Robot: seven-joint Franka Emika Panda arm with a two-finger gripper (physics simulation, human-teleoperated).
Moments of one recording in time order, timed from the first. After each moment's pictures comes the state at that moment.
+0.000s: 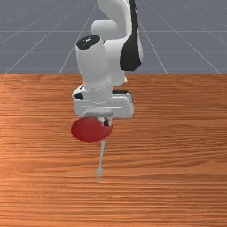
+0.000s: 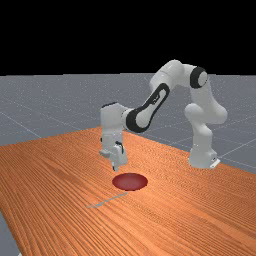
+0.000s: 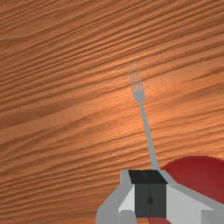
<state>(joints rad) 0.12 0.55 -0.21 -1.74 0.36 2.26 0.76</state>
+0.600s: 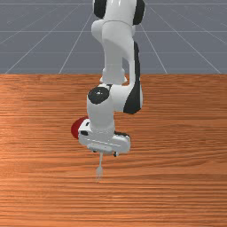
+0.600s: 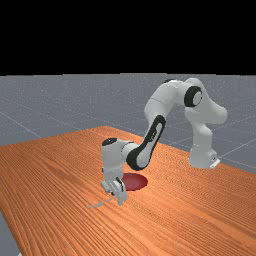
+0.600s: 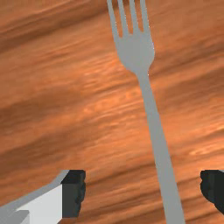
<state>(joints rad) 0.14 0.86 -0.22 -1.64 0.31 2.38 0.83</state>
